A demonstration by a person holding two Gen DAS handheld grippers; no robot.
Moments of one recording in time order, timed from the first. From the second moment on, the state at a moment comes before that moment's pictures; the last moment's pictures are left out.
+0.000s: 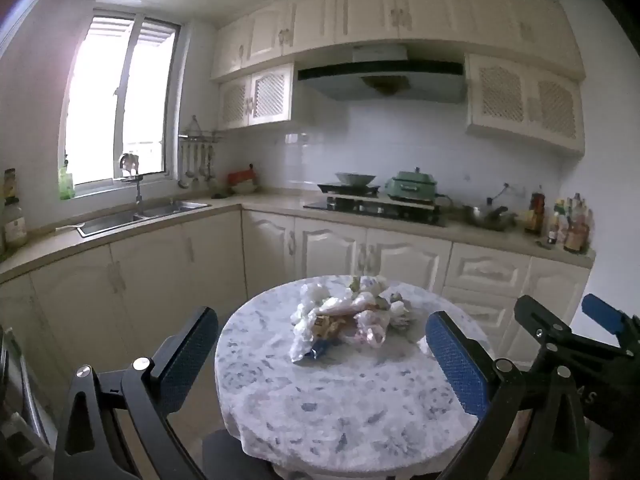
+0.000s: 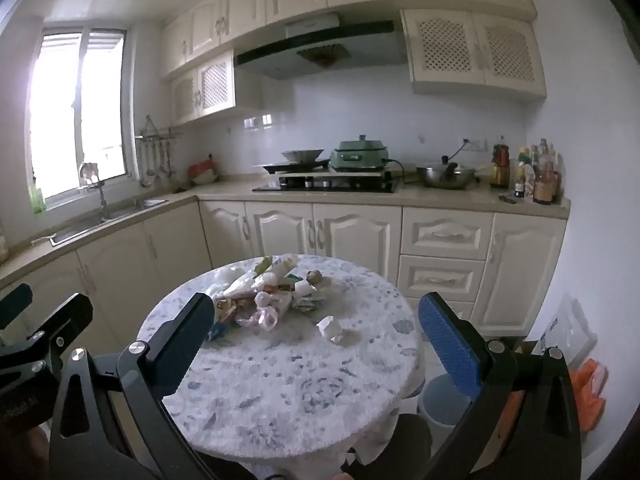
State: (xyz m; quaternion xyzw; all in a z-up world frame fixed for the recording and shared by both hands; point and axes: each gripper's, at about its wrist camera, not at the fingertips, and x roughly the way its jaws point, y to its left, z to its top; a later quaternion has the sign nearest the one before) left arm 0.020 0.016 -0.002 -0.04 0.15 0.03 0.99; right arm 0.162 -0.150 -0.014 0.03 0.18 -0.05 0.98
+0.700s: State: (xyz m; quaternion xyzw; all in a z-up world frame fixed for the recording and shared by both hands) left arm 0.048 0.026 -0.021 -0.03 0.12 0.02 0.99; right arm 0.175 -0.149 -0.015 0.01 0.17 -0.03 0.98
